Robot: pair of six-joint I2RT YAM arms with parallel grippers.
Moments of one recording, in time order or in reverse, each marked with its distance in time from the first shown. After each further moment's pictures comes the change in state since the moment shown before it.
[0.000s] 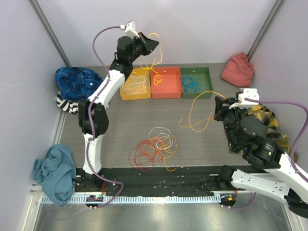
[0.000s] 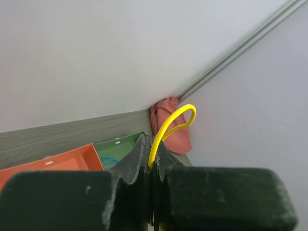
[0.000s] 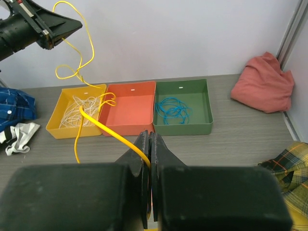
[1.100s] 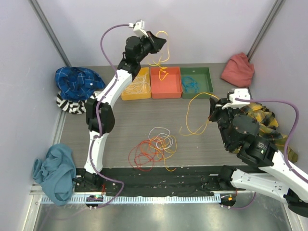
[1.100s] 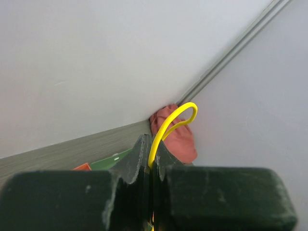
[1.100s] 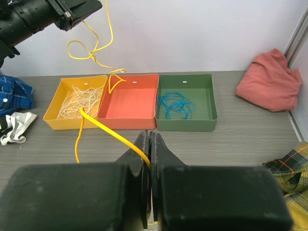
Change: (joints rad) left arm -0.062 0.129 0.166 0.032 -0.043 0.082; right arm 0.000 0.026 -0.051 0.039 -0.025 -0.005
